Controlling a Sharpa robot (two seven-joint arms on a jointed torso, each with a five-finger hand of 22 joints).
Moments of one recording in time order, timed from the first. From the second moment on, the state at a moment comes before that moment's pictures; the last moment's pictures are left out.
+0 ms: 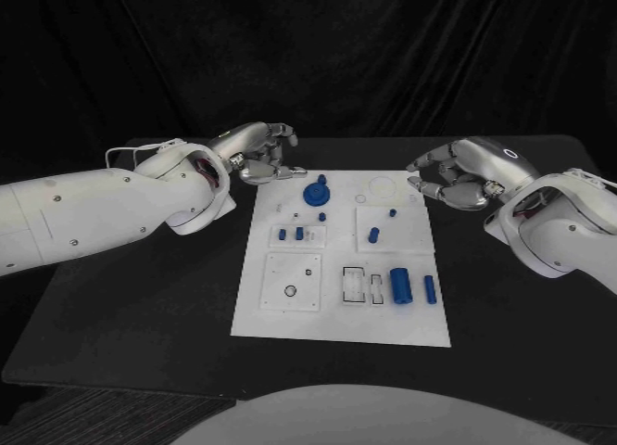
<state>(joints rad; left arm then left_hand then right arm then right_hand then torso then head) 1.38 -0.87 -0.21 1.52 -1.17 -0.43 0.00 1.26 -0.02 0.03 0.29 0.07 0.32 0.15 0.27 1.08 0.84 0.10 1.02 1.17 1.11 0.05 1.34 1.22 0.09 1.11 0.12 1.10 1.31 1.35 -0.98 -0.21 1.67 -1.45 -0.55 -0.04 1.26 -0.03 0.23 0.24 0.45 0.88 0.11 0.12 0.12 1.46 0.00 1.56 1.31 1.46 -0.07 1.44 1.31 0.04 1.46 0.04 1.33 1.31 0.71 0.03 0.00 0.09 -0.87</state>
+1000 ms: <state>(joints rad) 1.33 -0.67 -0.21 1.32 -1.62 -0.28 0.27 1.47 -0.03 0.09 0.13 0.08 0.84 0.03 0.07 0.27 0.74 0.04 0.39 0.25 1.25 -0.03 1.21 0.92 0.10 1.35 0.08 1.19 1.31 1.35 -0.97 -0.21 1.67 -1.45 -0.56 -0.01 1.24 -0.03 0.24 0.25 0.45 0.90 0.10 0.12 0.12 1.46 0.00 1.56 1.31 1.46 -0.07 1.39 1.26 0.04 1.46 0.04 1.33 1.31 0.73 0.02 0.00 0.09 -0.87</state>
